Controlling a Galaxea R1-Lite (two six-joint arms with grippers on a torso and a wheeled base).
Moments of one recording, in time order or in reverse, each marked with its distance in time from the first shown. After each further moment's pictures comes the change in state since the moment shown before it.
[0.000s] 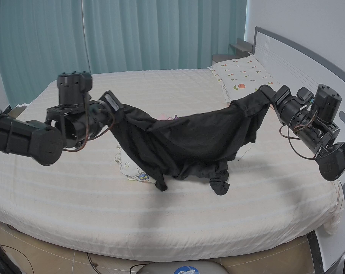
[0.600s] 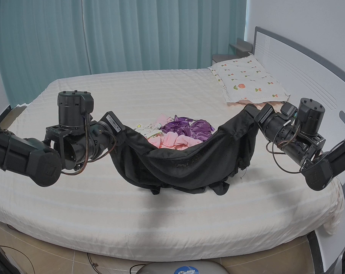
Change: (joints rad) left arm -0.046 -0.011 0.141 -0.026 -0.005 -0.054; right arm 0.057 0.113 0.038 -0.014 0.006 -0.002
